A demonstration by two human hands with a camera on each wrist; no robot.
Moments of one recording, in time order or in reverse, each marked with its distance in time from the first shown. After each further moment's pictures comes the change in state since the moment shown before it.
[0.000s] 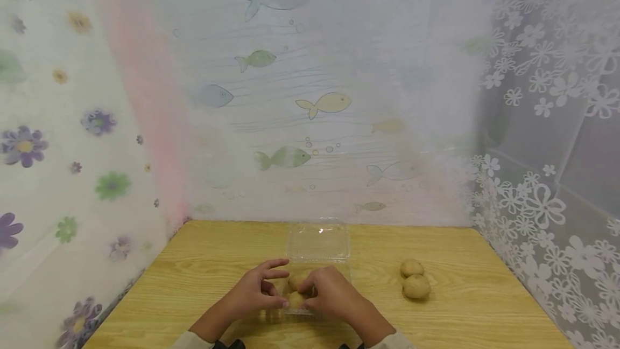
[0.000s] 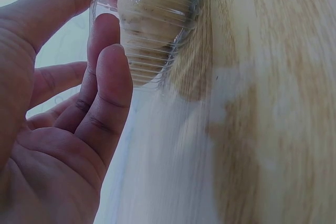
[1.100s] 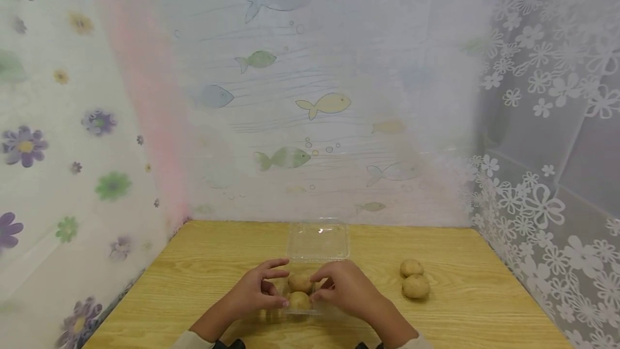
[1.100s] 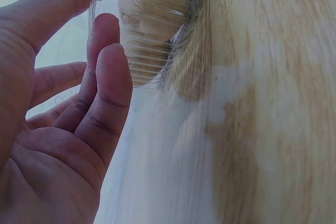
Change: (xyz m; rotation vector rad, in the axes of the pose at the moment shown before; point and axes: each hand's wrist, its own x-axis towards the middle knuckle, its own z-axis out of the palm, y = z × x) left_hand -0.001 0.001 0.001 -0.023 -0.003 -0.013; right_hand -0.025 0.002 -0.032 0.165 0.029 0.055
